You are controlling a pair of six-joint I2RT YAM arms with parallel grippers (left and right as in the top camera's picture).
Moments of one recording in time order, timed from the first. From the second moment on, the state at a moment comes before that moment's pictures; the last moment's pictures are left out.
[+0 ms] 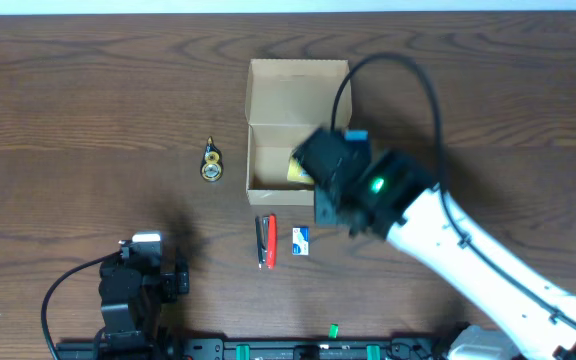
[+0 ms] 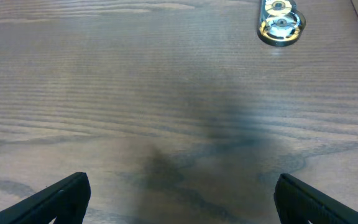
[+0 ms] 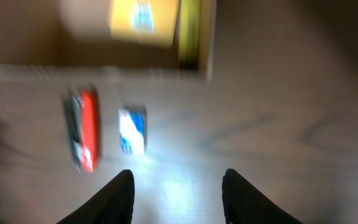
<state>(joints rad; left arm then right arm) 0.06 0.01 0.18 -0.81 -0.06 0.12 0.83 1.50 1.37 -1.24 0.20 0.82</state>
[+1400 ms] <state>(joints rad) 0.06 0.01 0.18 -0.81 -0.07 0.12 1.09 1.77 1.04 -0.76 0.28 1.53</state>
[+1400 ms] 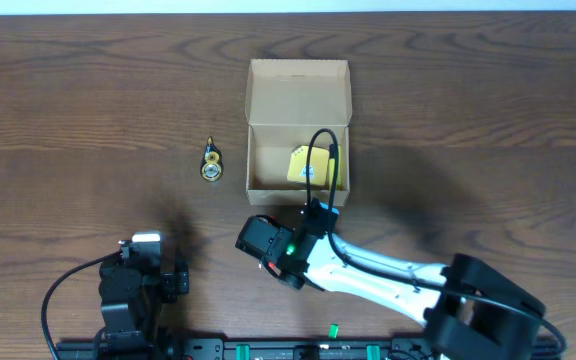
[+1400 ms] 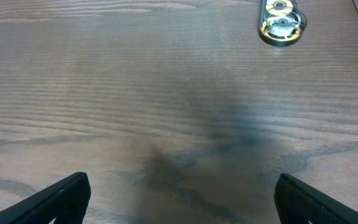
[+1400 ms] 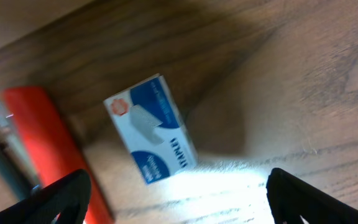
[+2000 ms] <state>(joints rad) 0.06 0.01 0.18 -0.81 -0.07 0.12 1.05 1.83 1.04 -0.71 0.28 1.54</state>
